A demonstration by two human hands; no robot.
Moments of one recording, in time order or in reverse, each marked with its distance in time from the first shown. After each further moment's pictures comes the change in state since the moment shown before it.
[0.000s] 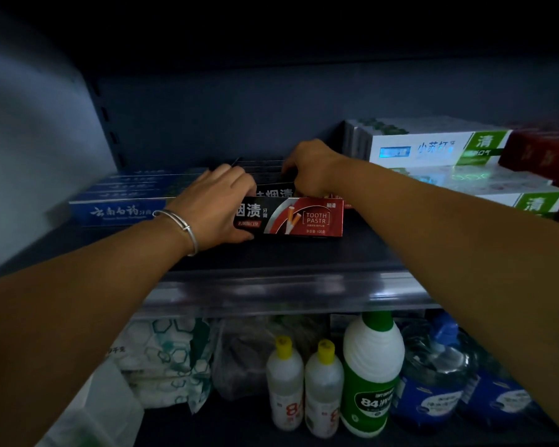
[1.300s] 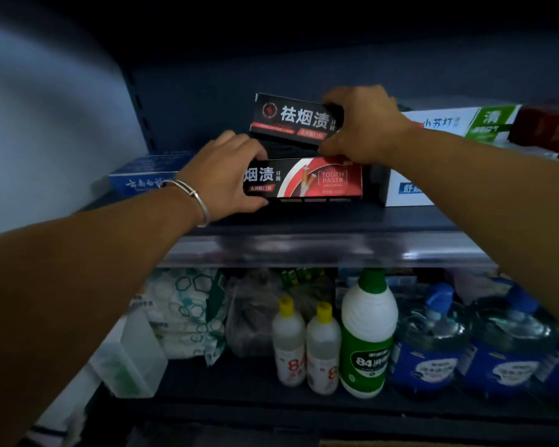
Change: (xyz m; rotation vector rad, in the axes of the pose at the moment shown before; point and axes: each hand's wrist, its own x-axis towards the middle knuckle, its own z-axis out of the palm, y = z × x) left_hand -0.027 0.035 -0.034 -0.069 0.106 -0.072; right_hand -0.080 0.018 -0.033 0.102 0.338 -0.022
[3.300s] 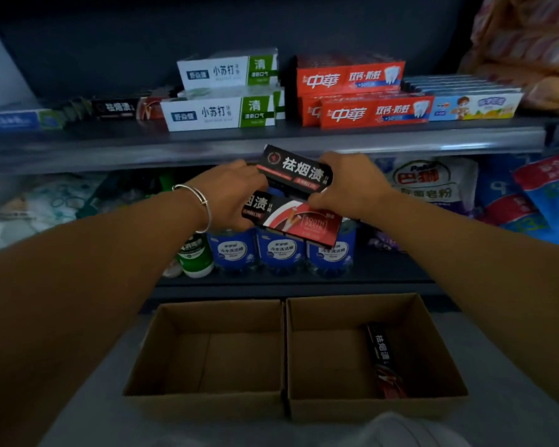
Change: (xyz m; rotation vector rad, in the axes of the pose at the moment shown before) left_hand -0.001 0.413 0.022 0.062 -0.382 0.193; right_hand -0.300 0.293 -0.128 0.101 -0.252 0.101
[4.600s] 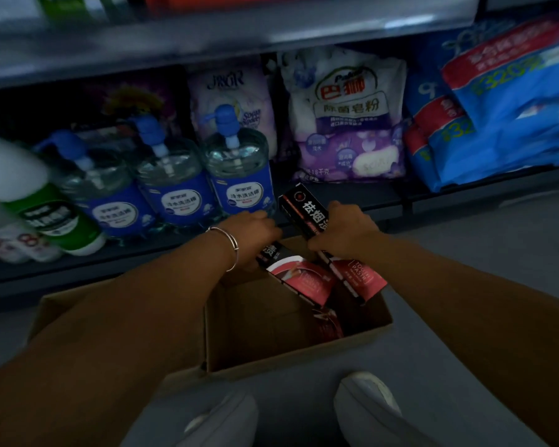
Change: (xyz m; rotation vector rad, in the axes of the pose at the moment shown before) left_hand 0.099 0.166 0.165 0.004 -0.431 0.337; right_hand -0.081 0.175 0.099 0.109 -0.355 0.608
